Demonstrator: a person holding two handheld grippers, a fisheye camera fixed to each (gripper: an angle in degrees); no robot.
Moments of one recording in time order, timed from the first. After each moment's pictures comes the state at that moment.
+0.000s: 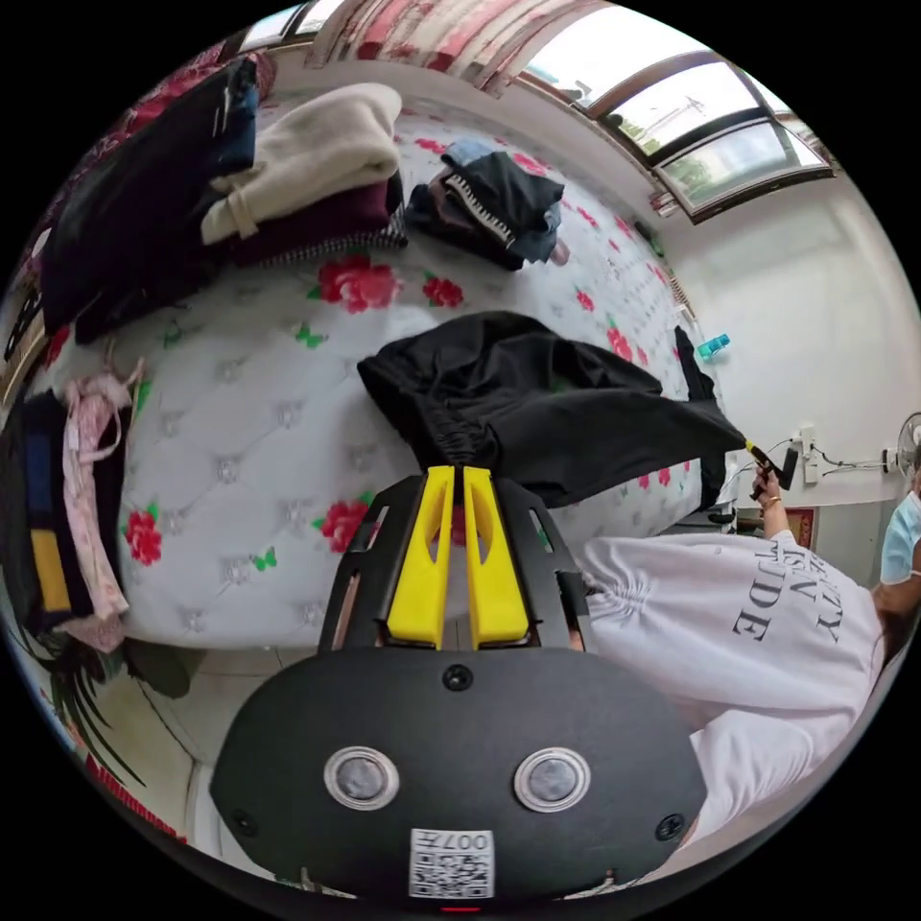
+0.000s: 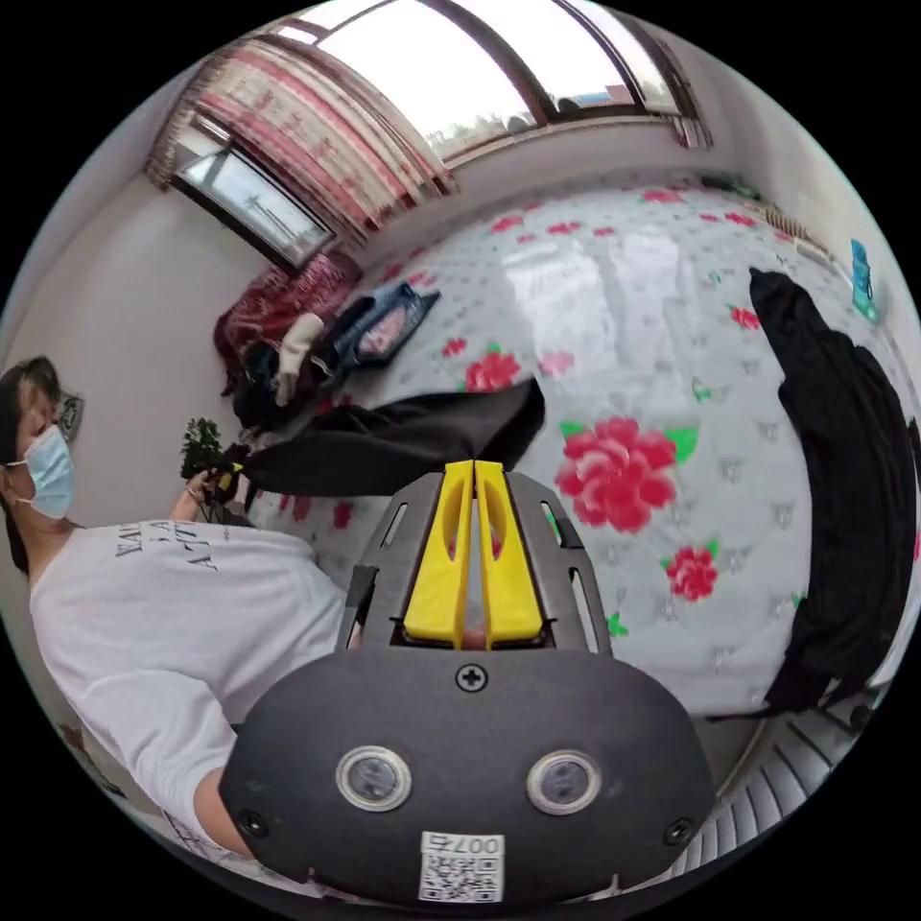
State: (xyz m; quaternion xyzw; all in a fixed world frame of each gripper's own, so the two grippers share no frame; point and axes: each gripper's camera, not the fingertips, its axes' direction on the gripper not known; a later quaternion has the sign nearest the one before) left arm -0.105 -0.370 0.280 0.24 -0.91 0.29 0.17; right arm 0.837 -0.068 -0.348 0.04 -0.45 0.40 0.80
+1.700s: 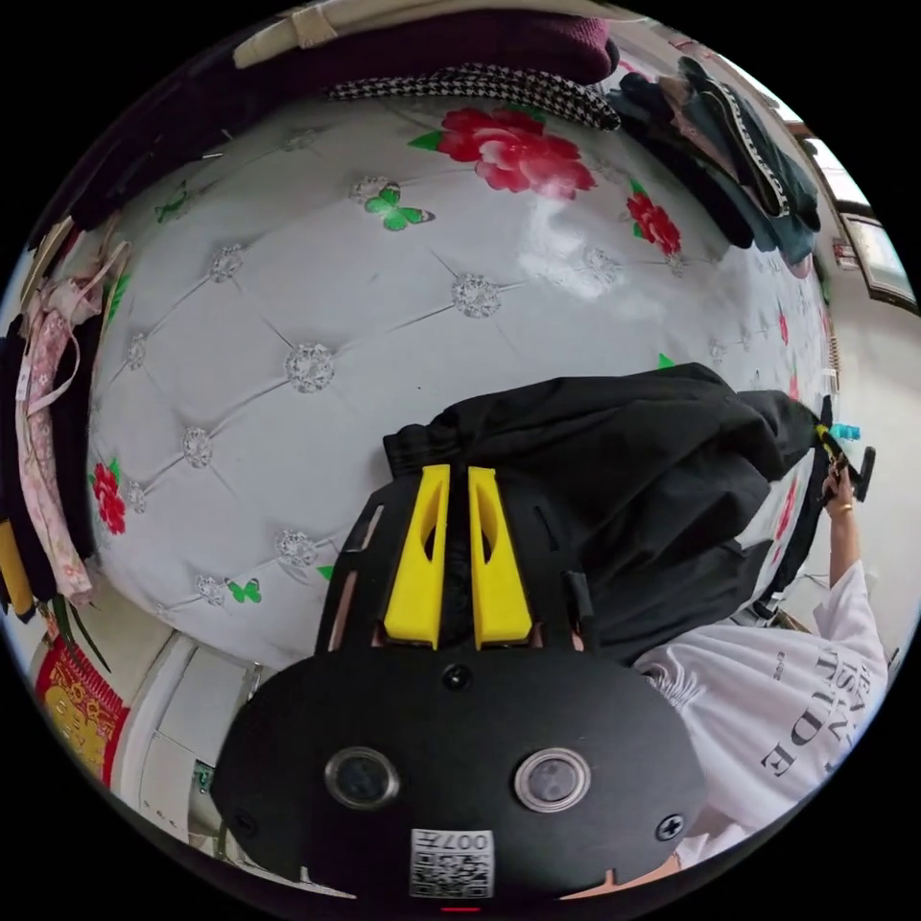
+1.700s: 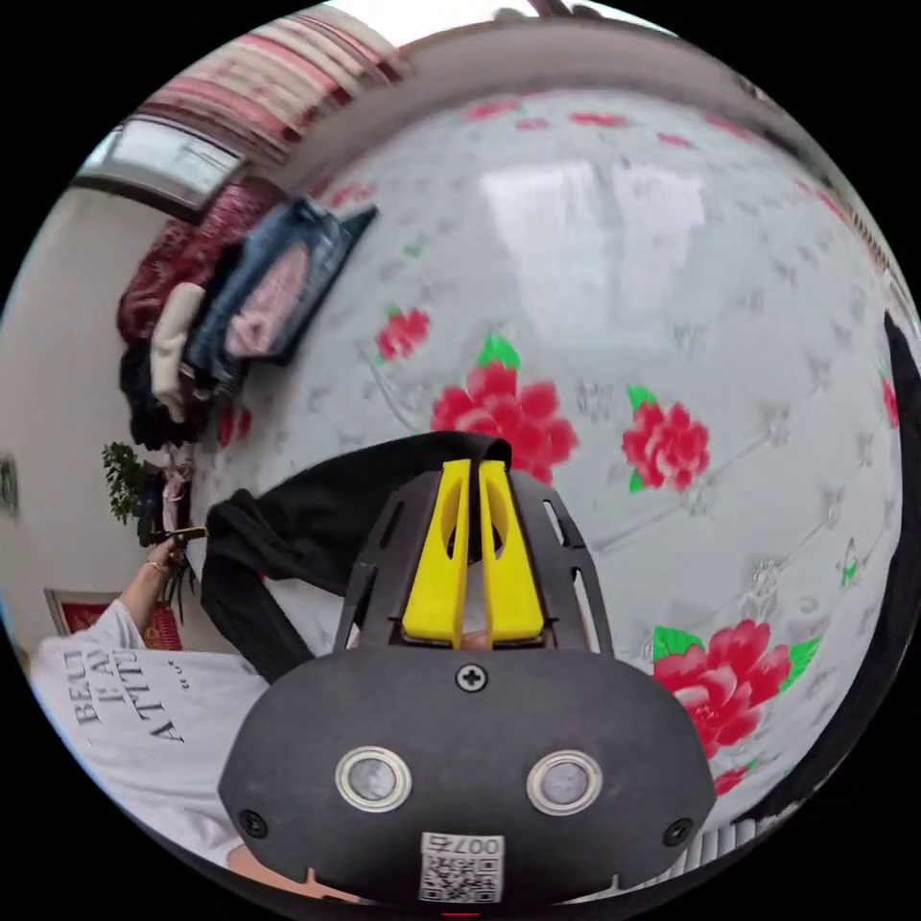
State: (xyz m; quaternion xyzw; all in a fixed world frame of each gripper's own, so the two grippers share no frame) left arm 0.047 -0.550 0.142 0.38 -0.90 0.14 0.15; right arm 0.812 -0.410 -0.158 -0.03 -0.45 0.37 0.81
